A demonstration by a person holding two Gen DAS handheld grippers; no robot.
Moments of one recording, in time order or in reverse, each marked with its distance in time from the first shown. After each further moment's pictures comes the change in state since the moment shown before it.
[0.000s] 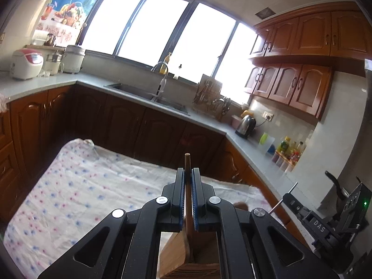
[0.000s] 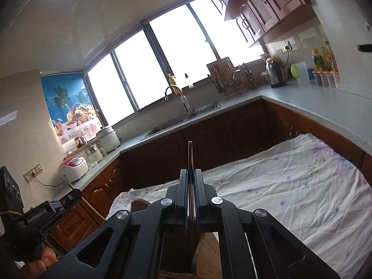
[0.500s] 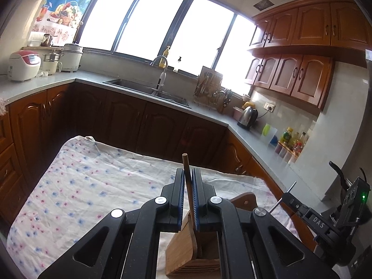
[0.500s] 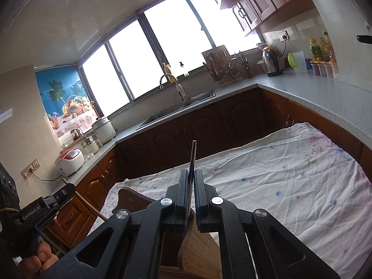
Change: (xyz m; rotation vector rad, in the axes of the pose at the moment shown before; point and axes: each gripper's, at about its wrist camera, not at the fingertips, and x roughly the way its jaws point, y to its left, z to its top) left arm -0.013 0.007 0.014 0.029 0.030 0.003; right arm 0.009 -0.011 -0.005 0.010 0.070 -0.020
